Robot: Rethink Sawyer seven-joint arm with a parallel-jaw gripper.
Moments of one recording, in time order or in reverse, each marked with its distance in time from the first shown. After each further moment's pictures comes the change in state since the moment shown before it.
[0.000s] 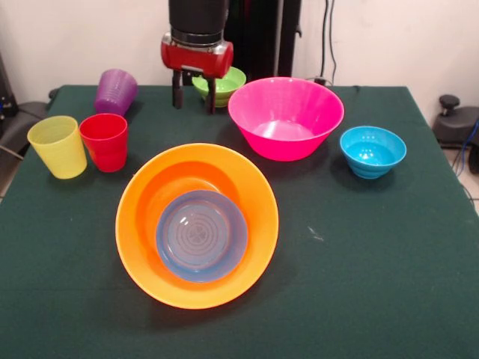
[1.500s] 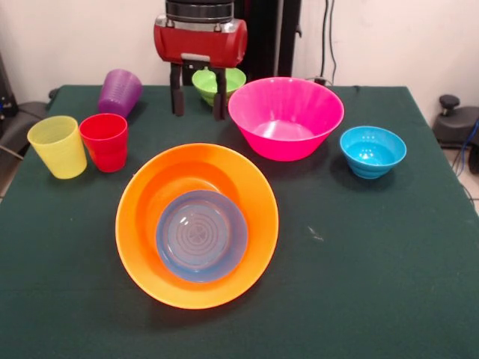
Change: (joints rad) arm -0.072 -0.108 0.262 -0.188 0.042 0.211 0.000
